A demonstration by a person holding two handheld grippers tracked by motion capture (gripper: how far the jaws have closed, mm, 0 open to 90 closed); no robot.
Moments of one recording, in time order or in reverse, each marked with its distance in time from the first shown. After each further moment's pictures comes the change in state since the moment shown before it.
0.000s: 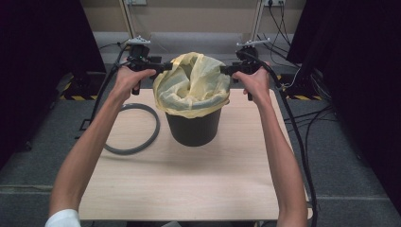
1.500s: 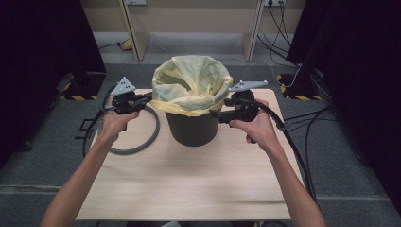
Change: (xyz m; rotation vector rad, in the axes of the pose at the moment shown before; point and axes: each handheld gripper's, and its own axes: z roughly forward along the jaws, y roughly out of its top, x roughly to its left) left arm -0.033 -0.116 -0.058 -0.094 0.035 0.130; right arm 0.074 -0.089 -0.061 0.047 0.187 -0.155
